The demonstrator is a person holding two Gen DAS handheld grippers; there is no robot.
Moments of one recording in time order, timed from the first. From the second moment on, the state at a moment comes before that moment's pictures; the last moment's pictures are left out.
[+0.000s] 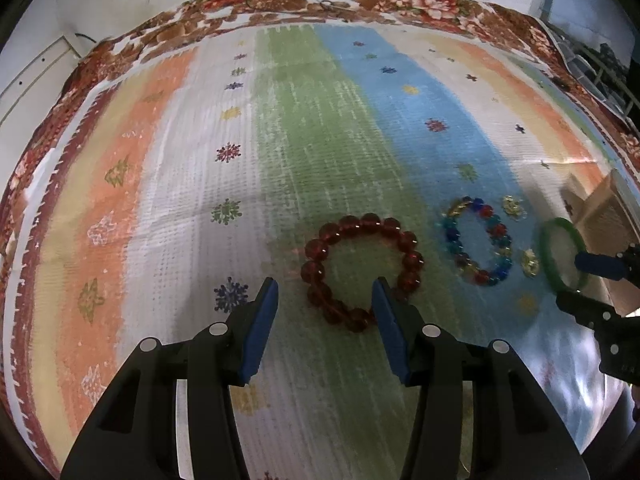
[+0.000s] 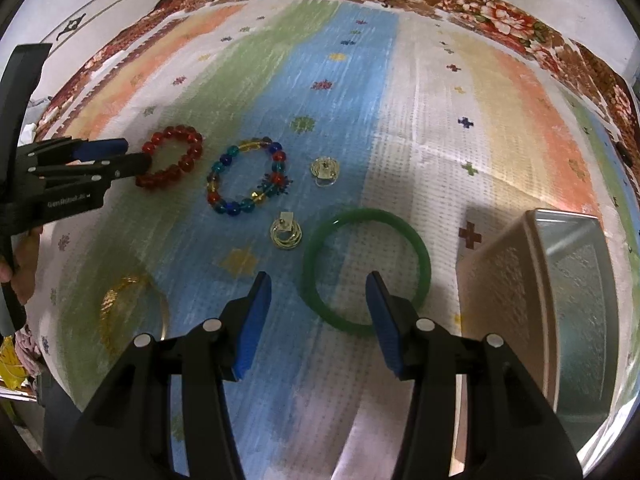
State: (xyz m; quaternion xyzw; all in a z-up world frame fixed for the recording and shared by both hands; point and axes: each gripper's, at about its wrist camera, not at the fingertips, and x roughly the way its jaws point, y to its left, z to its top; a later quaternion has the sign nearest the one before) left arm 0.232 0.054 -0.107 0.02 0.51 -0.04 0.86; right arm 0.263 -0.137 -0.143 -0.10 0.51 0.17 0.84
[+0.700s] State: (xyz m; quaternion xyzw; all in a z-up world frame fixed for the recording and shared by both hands) left arm 0.241 0.046 -0.119 0.06 0.51 -0.04 0.86; right arm 0.274 -0.129 -0.156 -0.11 0.51 0.16 0.83
